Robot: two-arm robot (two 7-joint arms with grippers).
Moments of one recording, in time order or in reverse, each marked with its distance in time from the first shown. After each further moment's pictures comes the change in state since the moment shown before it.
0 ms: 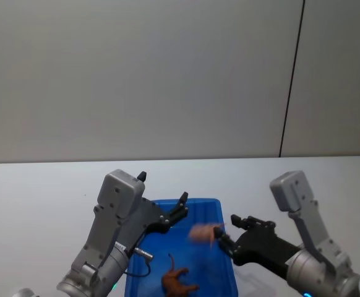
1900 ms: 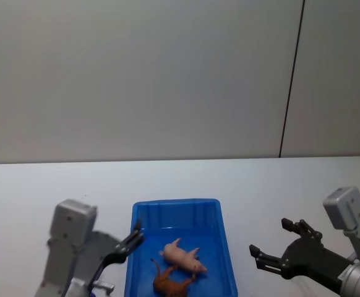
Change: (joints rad) left arm 0.158 0.106 -0.033 -0.110 -0.121 0.046 0.205; right arm -0.093 0.161 0.080 -0.047 0.050 -0.103 0.062
